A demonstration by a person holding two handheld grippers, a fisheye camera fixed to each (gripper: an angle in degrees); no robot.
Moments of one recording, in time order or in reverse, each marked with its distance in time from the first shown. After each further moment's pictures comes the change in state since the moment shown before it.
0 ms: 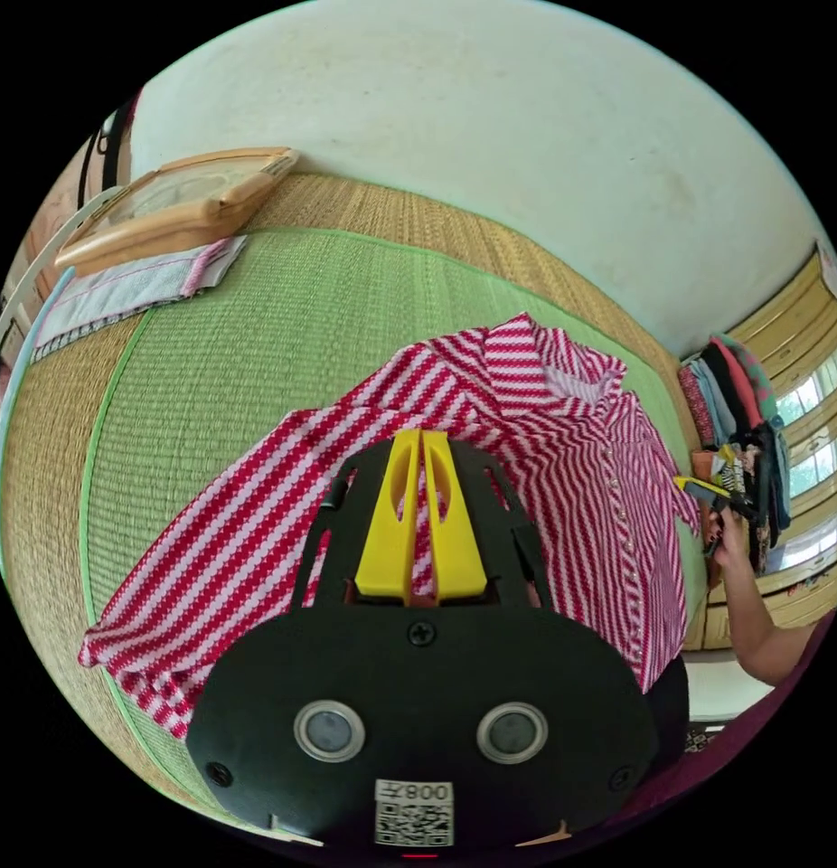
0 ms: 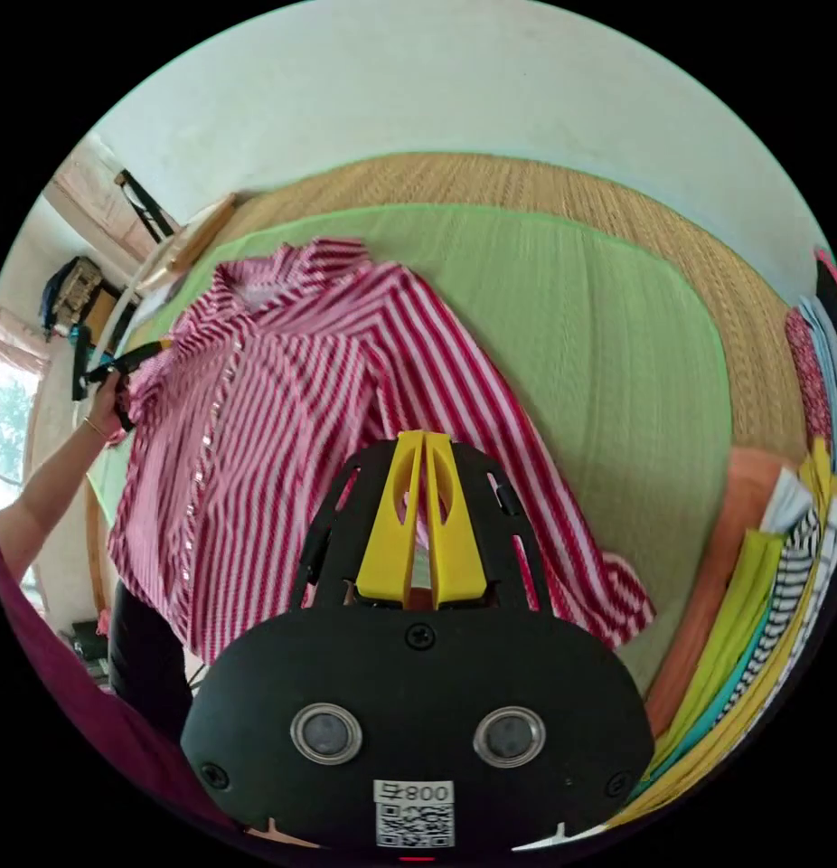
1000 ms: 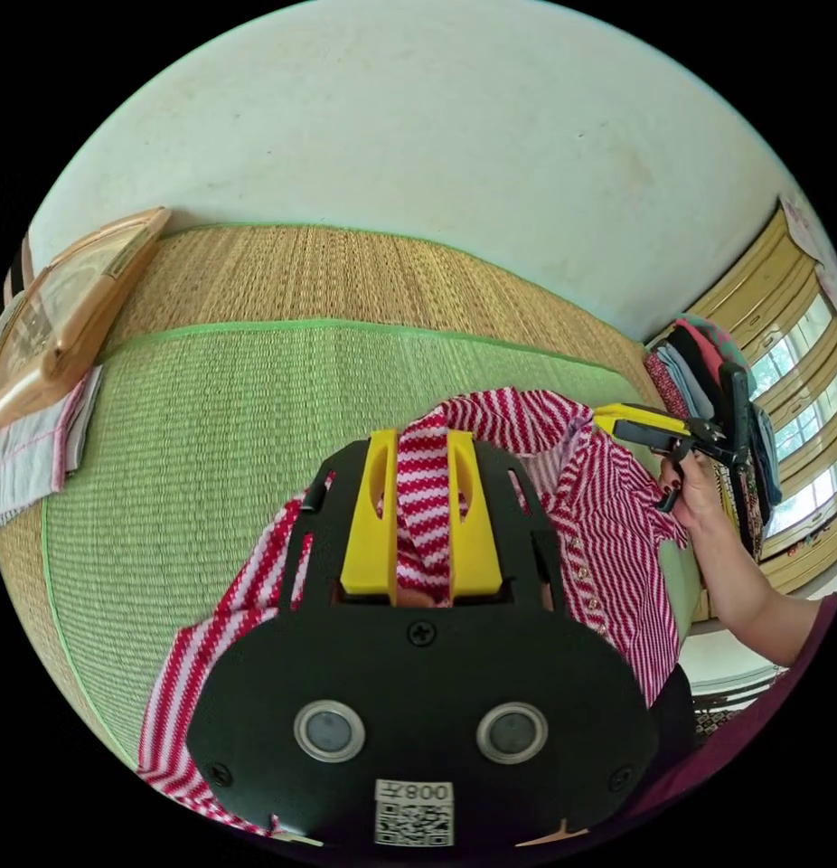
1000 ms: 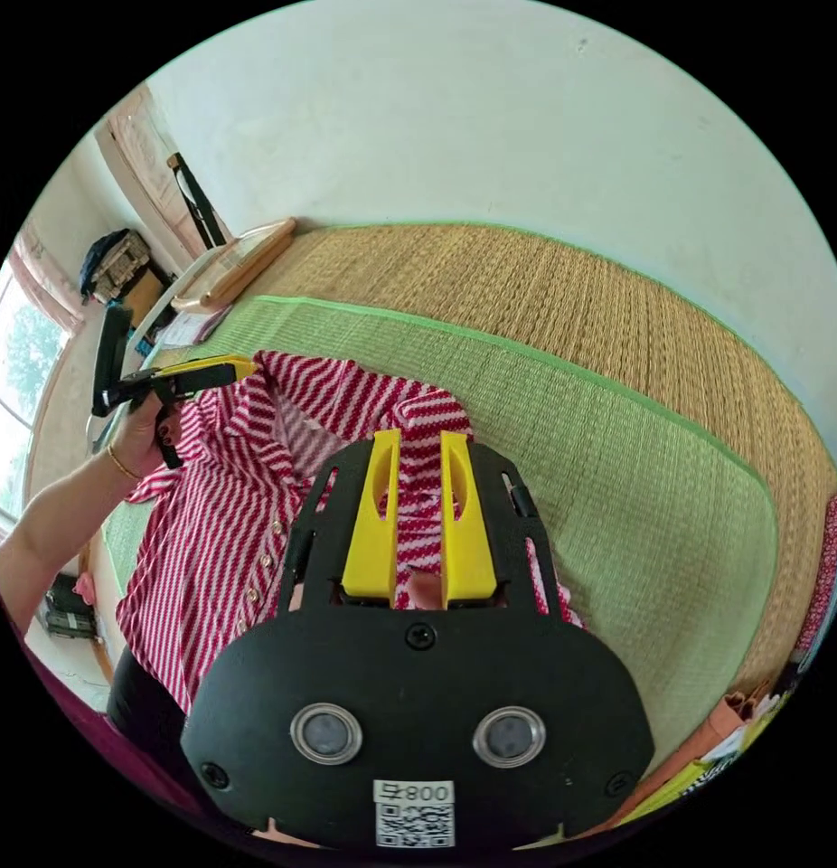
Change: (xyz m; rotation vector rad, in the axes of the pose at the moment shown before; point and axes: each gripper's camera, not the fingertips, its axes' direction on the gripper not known) left arm 0.042 -0.106 0.171 -0.003 0.115 0.152; right arm -0.099 -0.227 0.051 0.134 -0.088 -0.208
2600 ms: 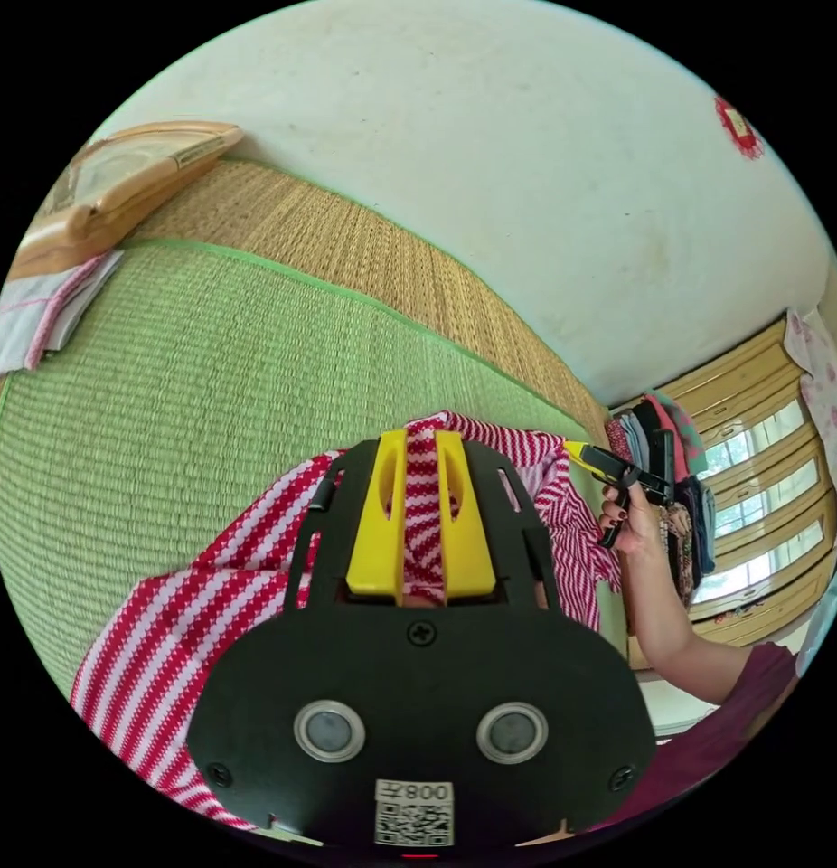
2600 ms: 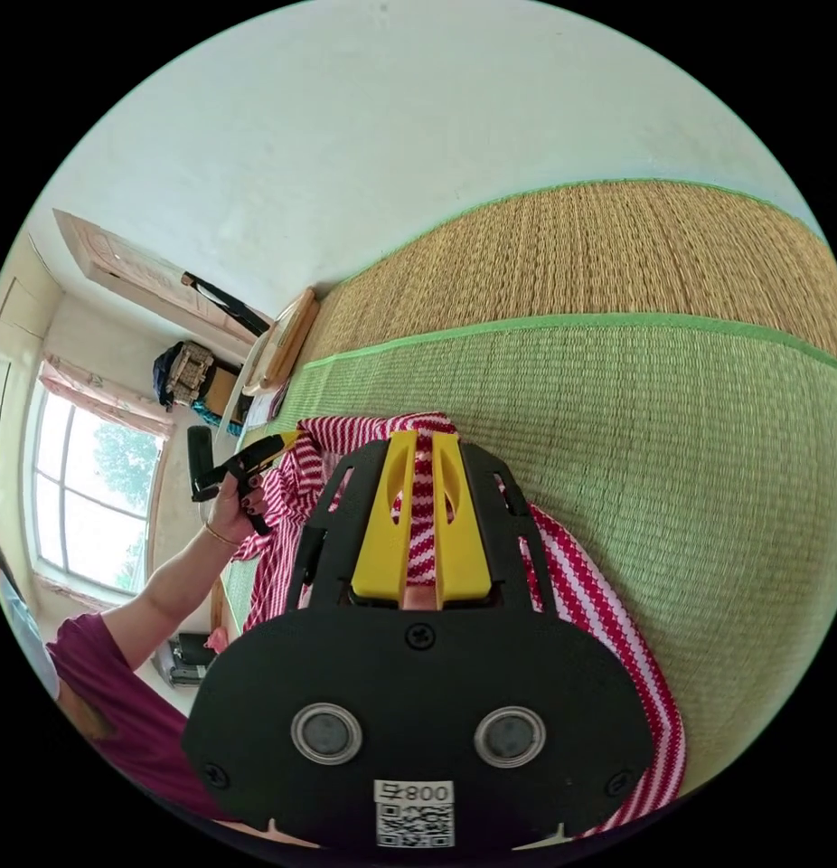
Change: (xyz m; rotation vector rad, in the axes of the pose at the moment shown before) left arm -0.066 0.046 0.014 0.128 0.172 -0.216; right arm 0.115 0.004 0.041 0.081 -0.421 0.248
